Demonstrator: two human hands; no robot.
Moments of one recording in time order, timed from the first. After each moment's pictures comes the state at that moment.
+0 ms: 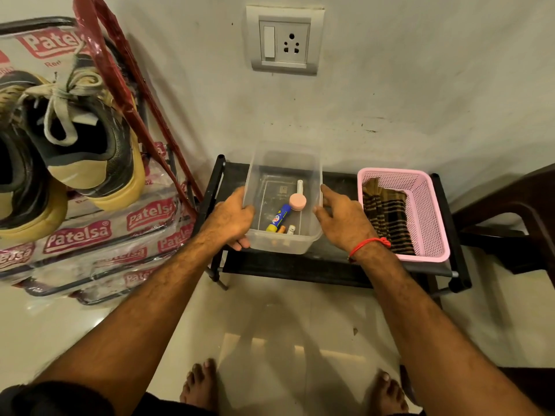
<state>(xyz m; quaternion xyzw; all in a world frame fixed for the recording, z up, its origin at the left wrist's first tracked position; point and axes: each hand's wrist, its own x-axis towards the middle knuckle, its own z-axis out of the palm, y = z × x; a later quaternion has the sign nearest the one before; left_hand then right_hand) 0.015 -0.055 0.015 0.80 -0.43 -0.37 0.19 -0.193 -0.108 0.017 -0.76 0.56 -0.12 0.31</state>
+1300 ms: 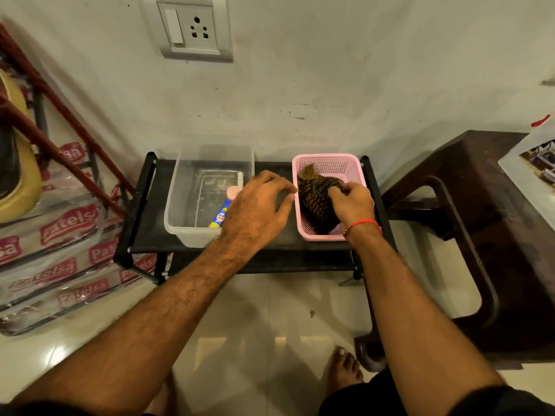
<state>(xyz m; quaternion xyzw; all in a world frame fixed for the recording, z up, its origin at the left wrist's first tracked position) -0.129 -0.078 0.016 0.62 -0.69 -0.15 0.33 -0.313 -0.145 -0.009 -0.48 0.74 -0.32 0.35</state>
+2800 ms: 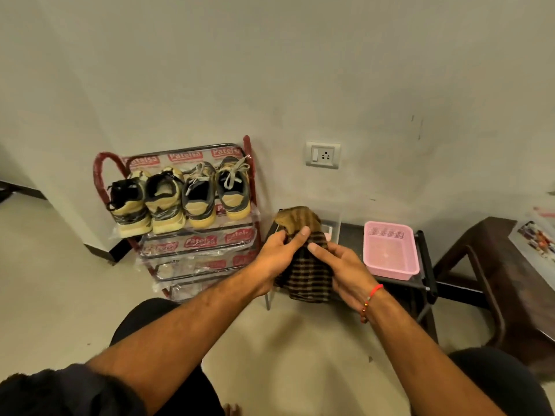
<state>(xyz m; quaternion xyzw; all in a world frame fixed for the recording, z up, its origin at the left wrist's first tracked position) -0.081 0.183 0.189 0.61 -0.33 -0.49 0.53 -0.233 0.137 0.179 -0.43 0.32 -0.32 0.78</state>
